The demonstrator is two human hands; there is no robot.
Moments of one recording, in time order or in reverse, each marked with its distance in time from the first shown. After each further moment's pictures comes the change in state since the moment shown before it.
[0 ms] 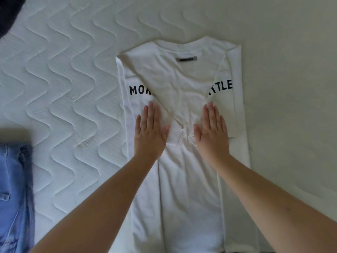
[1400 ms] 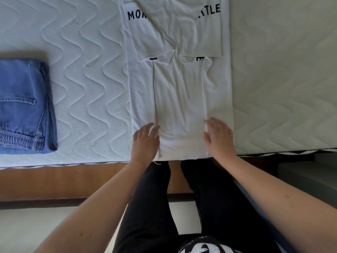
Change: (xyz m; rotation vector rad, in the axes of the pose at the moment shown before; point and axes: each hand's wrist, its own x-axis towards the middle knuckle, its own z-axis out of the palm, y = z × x) left_hand -0.307 0.021 -0.001 -0.205 -0.093 0.007; right_hand -0.288 0.077 0.003 0.141 -0.201 -0.038
